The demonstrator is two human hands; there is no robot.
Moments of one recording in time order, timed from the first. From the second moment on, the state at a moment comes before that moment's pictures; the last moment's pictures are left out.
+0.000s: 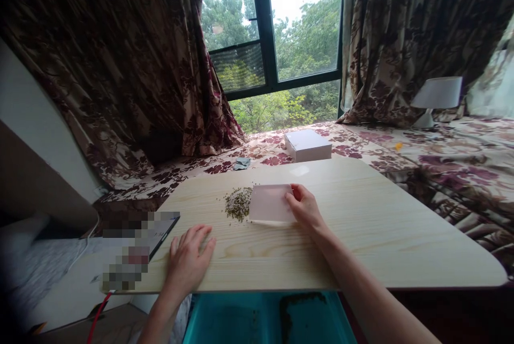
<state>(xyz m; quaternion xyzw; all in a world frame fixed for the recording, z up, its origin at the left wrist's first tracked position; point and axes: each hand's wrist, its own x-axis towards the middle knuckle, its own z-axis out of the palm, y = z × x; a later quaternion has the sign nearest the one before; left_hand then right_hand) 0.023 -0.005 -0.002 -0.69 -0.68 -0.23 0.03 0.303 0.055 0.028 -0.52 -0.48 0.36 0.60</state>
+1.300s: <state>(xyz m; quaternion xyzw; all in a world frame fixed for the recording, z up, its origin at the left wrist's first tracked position) 0.023 -0.006 -0.002 -0.69 -0.68 -0.24 0.03 0.299 0.062 0.020 -0.47 -0.50 0.39 0.61</state>
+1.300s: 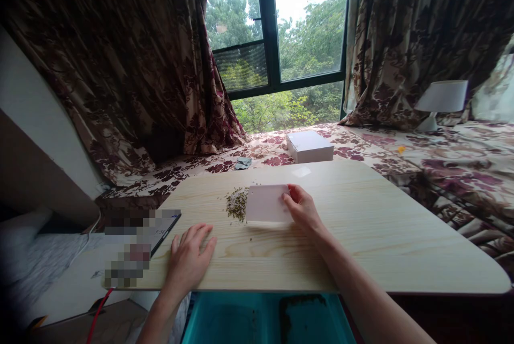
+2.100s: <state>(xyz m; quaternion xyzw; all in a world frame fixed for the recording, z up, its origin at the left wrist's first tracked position) 0.021 -0.004 -0.004 -0.69 -0.68 -0.24 0.03 0.296 0.059 0.023 -0.46 -0.52 0.39 0.61</state>
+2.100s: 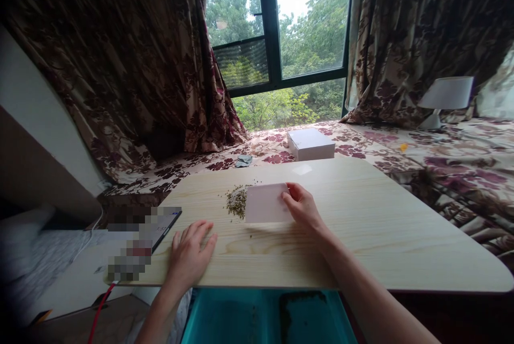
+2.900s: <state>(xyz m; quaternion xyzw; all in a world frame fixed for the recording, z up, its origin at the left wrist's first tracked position) 0.023 -0.006 0.000 -0.69 -0.68 -0.23 0.02 0.299 0.058 0.023 -0.50 -0.50 0.37 0.61</state>
